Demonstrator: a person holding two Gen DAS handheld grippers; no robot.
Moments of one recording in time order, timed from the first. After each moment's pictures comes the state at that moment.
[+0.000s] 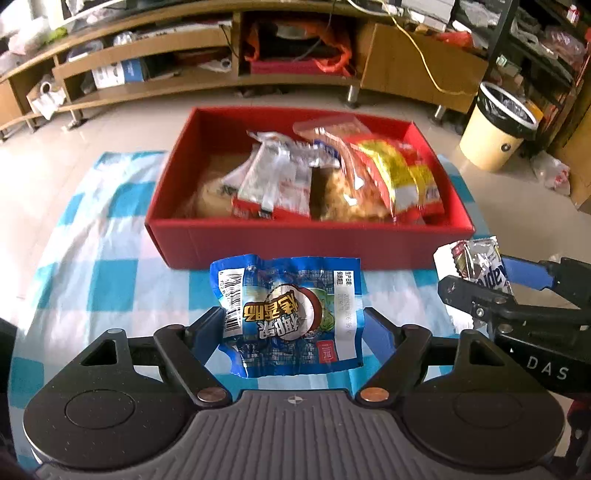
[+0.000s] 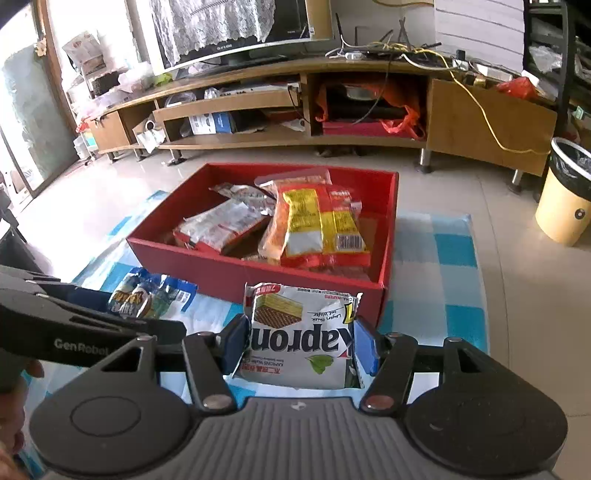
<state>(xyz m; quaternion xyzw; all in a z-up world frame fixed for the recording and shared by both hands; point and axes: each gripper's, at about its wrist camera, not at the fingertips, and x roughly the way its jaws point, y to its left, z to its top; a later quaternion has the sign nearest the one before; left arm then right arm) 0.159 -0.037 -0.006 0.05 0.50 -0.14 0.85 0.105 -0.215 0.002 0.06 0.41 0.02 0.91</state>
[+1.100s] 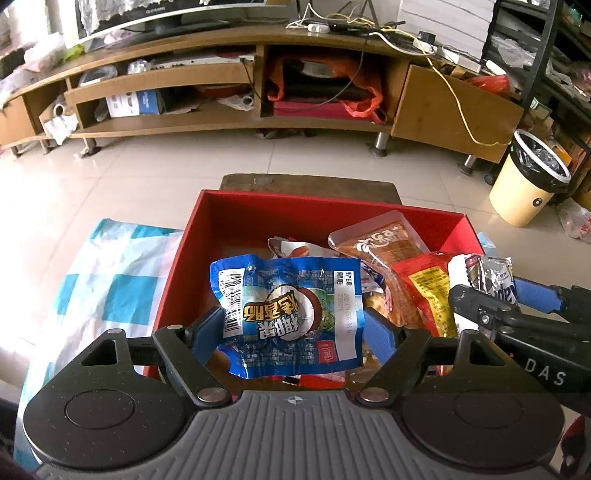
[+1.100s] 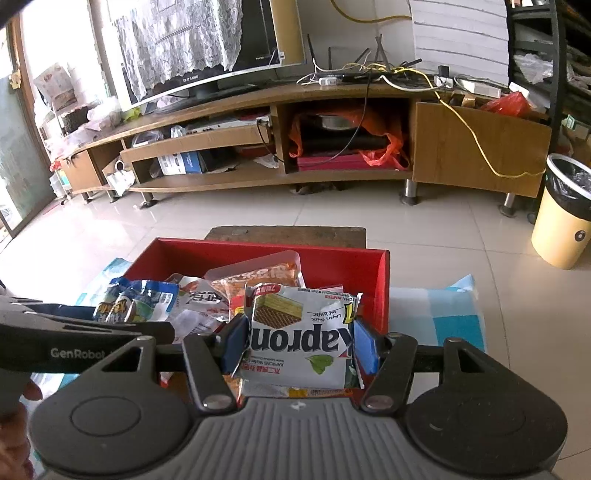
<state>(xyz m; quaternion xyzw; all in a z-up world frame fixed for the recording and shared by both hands) 0.259 -0.050 -0.002 0.03 0.46 -0.11 0.88 0.209 -0.241 0.001 0.08 0.38 -0.02 0.92</state>
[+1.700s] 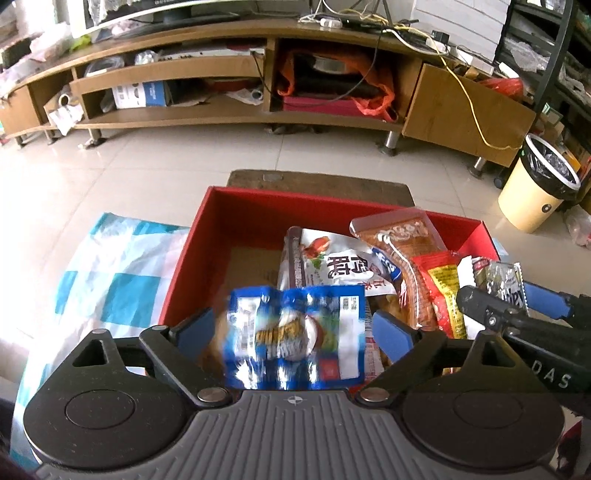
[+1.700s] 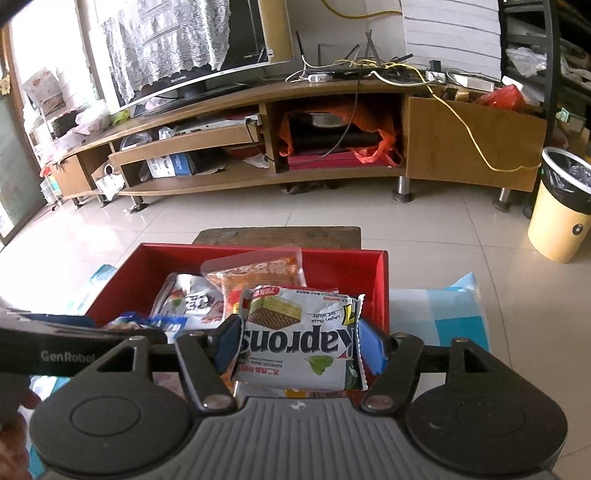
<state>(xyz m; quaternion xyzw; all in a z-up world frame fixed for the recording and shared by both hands) 0.271 -0.045 -0.006 0.03 0.47 -0.10 0.88 0.220 -0.243 -0.007 0.09 0.38 -0.04 0.92</state>
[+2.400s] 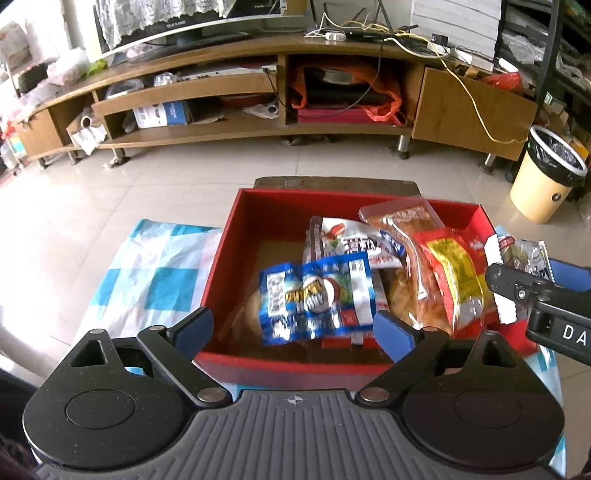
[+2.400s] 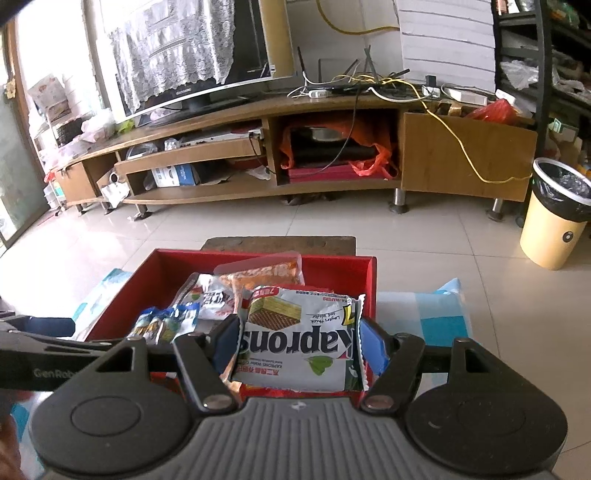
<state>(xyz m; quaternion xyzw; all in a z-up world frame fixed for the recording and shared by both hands) 0.228 -0.041 0.010 0.07 0.44 -0.07 0.89 0.188 -0.238 0.015 0.08 0.36 -0.04 0.93</state>
